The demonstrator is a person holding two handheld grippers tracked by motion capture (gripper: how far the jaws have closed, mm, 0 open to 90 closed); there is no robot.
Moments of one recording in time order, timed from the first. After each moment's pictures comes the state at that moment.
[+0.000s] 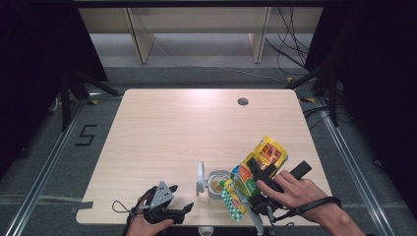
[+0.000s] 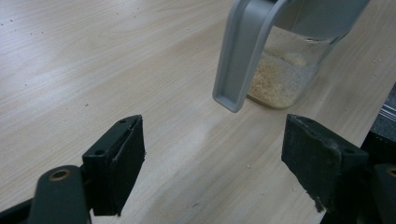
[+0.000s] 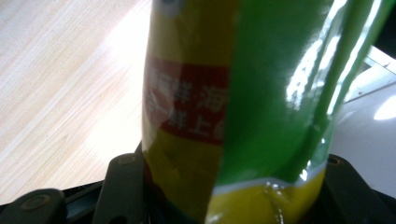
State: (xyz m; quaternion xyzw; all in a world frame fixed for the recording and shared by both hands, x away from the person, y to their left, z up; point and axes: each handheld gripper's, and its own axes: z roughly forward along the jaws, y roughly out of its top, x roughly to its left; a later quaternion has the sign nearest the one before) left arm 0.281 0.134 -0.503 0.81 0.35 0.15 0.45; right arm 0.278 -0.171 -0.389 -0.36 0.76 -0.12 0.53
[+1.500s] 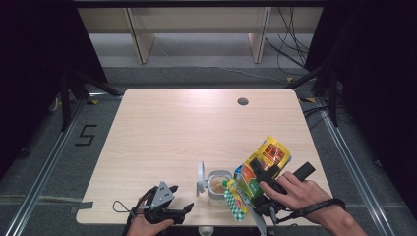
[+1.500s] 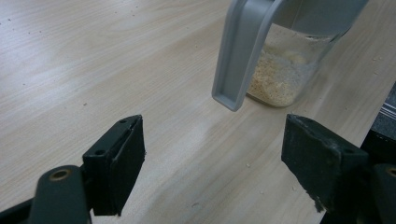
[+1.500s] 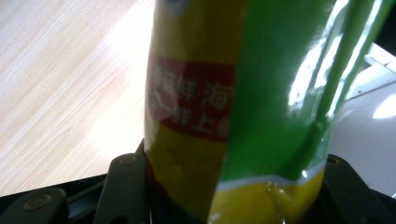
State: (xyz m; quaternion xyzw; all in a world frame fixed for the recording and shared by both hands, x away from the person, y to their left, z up) left arm 0.282 0.133 -0.504 0.81 0.35 0.15 0.45; right arm 0.273 -0.177 -0.388 -0.36 0.76 -0.13 0.53
